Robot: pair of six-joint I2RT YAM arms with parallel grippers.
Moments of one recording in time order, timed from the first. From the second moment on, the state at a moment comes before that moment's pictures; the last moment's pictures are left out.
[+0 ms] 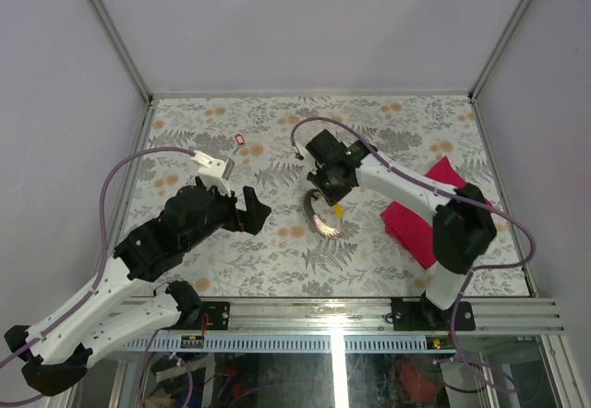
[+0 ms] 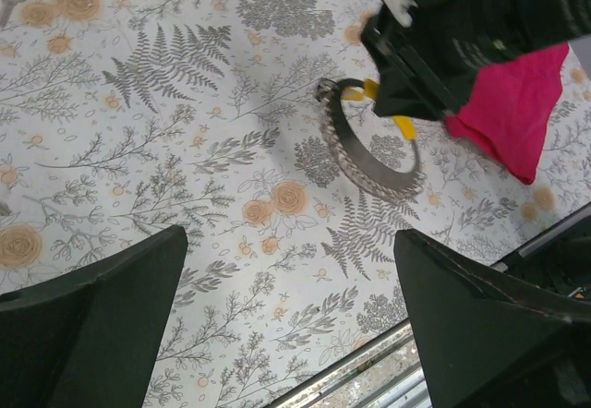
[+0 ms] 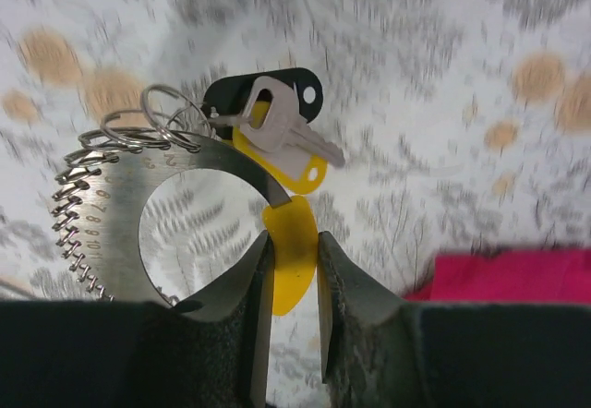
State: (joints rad) left arm -0.81 0.70 0.88 -0.58 -0.19 -0.43; right arm 0.75 1.69 1.36 -0.88 0.06 0.01
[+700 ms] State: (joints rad) left arm -0.79 0.62 0.79 -0.63 -0.20 -0.49; right arm 0.70 2.13 1.58 -0.85 0.01 -0.05
